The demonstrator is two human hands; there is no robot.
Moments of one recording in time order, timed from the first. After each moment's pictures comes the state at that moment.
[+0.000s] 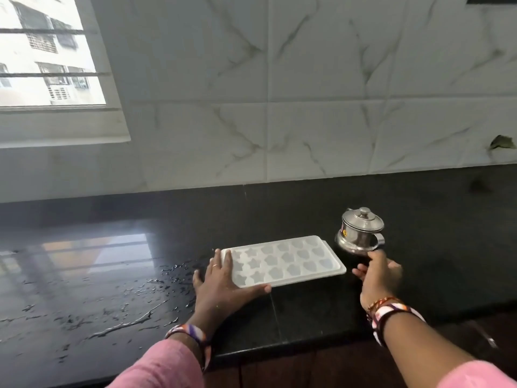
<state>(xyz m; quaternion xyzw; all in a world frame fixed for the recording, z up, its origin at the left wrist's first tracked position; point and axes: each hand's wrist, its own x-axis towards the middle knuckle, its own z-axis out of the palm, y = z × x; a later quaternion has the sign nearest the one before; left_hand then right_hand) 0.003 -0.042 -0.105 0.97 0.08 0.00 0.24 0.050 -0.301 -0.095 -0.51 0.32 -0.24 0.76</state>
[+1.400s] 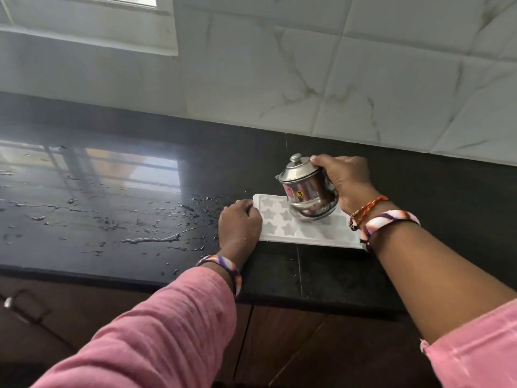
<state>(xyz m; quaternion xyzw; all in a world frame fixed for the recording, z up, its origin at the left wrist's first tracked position) 0.015 -0.039 -0.112 0.83 0.25 0.18 0.46 0.075 -0.173 -0.001 -0.78 0.04 -0.02 0.63</state>
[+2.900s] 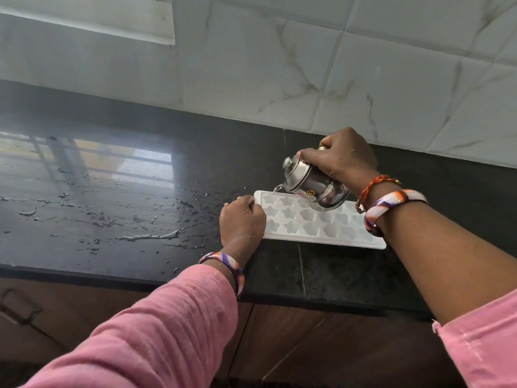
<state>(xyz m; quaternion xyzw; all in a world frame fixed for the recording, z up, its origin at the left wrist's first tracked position) 0.016 -0.042 -0.108 0.83 0.25 0.18 0.46 0.076 -0.165 0.021 -0.95 -0.16 -0.15 0.23</state>
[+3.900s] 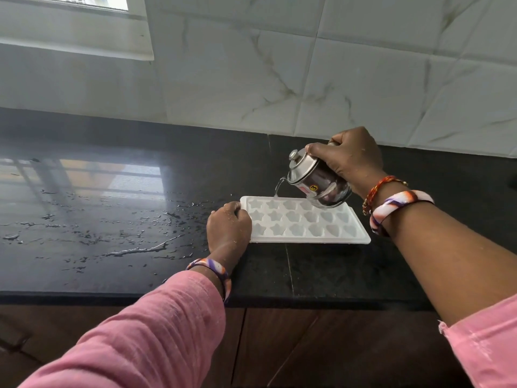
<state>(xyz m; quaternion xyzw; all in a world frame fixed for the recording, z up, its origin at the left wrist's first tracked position) 0.014 -0.042 -0.108 0.84 0.25 0.17 0.46 0.075 -0.201 0.031 -0.92 -0.08 -0.18 0.33</state>
